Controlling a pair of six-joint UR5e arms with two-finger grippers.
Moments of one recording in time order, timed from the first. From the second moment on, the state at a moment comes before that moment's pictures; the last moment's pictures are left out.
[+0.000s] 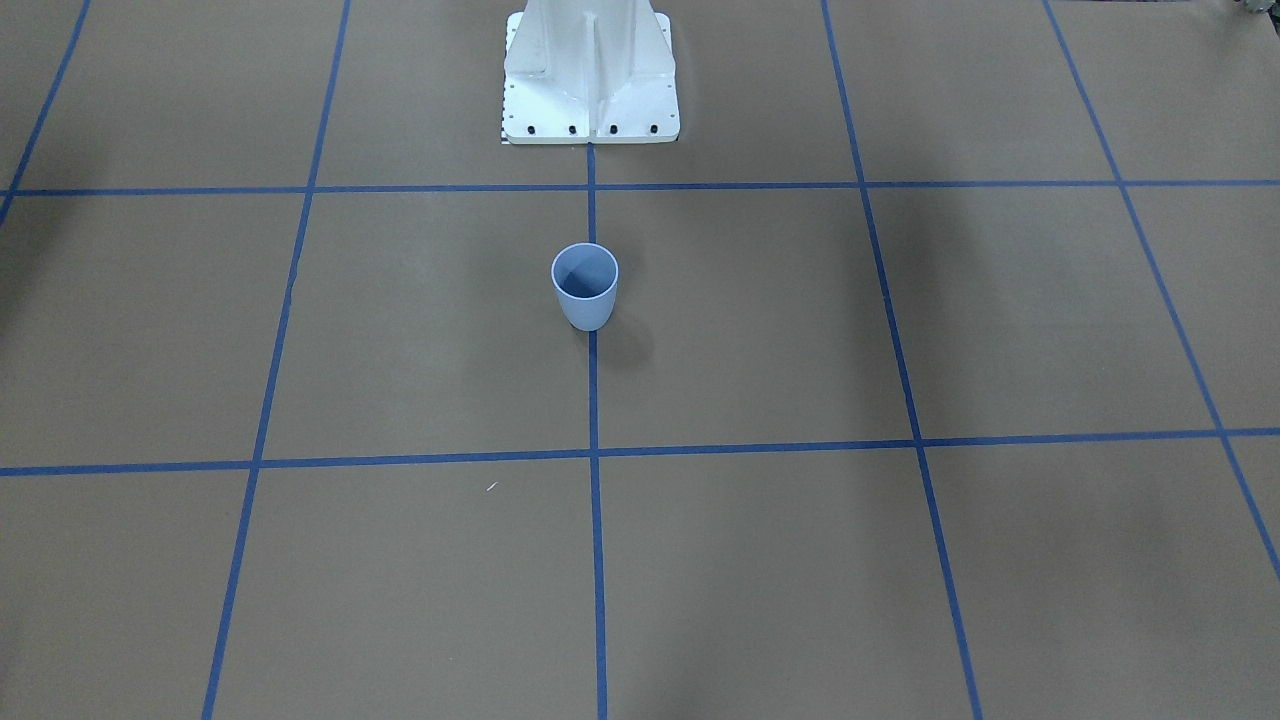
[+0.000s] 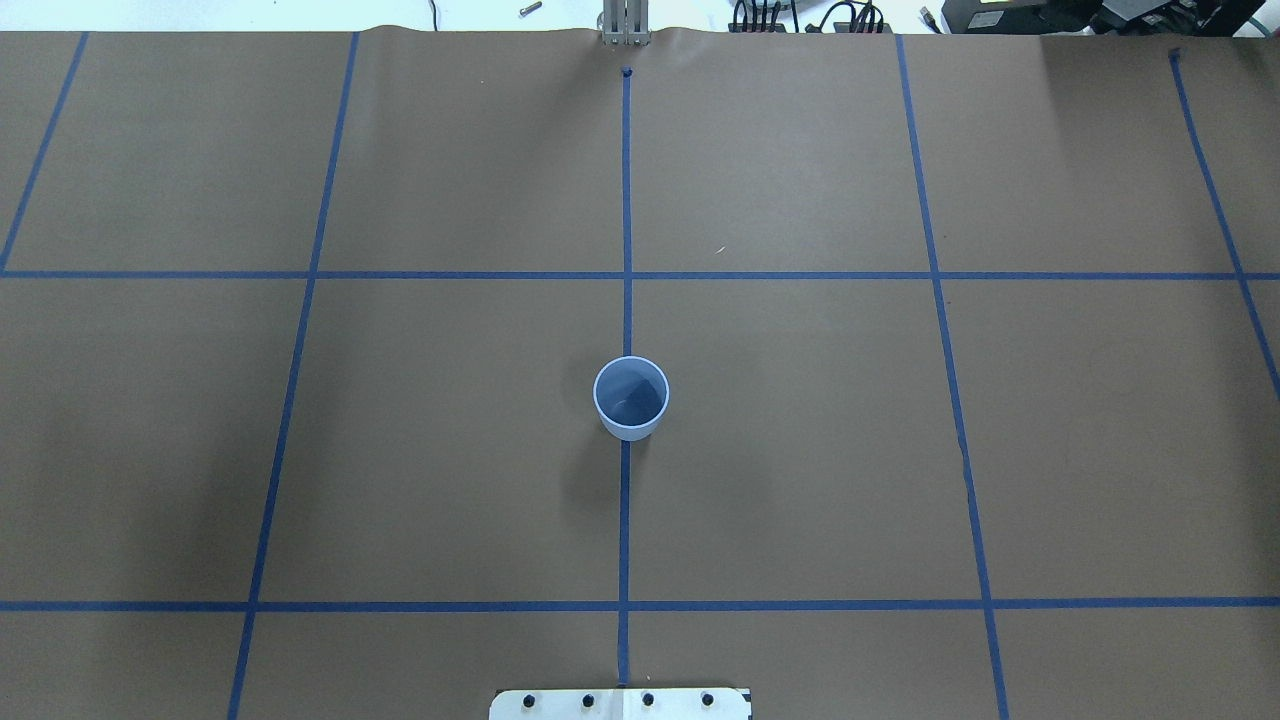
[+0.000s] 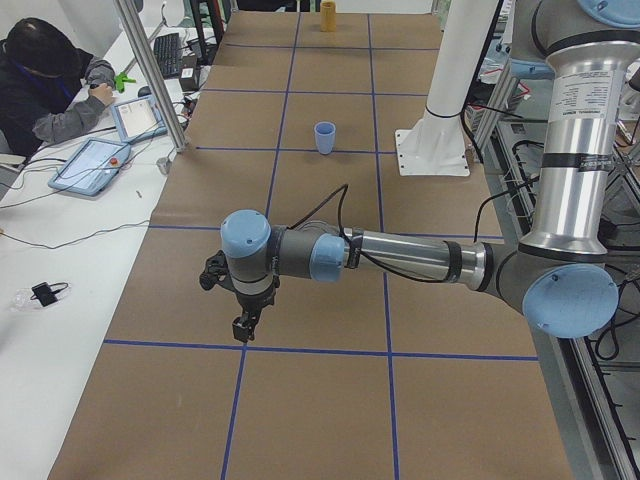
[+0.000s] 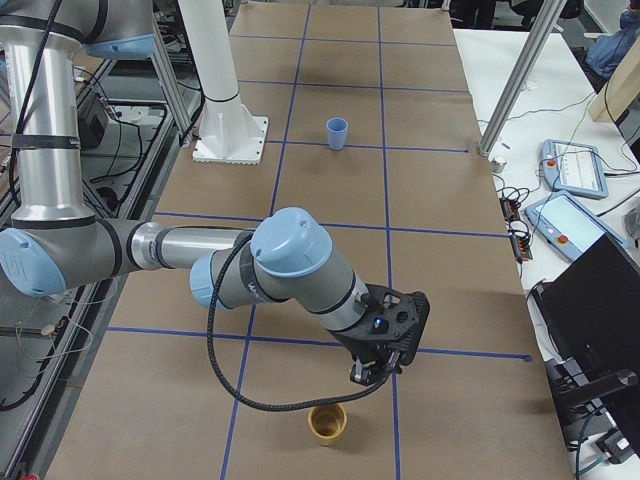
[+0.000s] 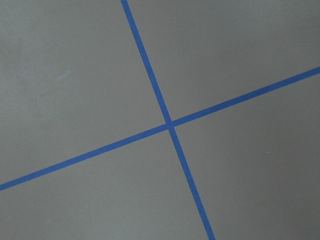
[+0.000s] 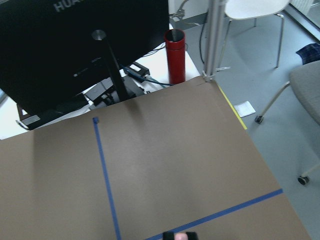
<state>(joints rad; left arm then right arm) -1.56 -1.62 -1.64 -1.56 -2.30 0.27 1.95 -1.56 1.71 -1.30 2.34 0.34</state>
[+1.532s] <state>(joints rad) -1.56 -1.61 -1.66 -1.57 -2.30 0.27 0.91 -0.93 1.99 -1.77 1.90 1.51</state>
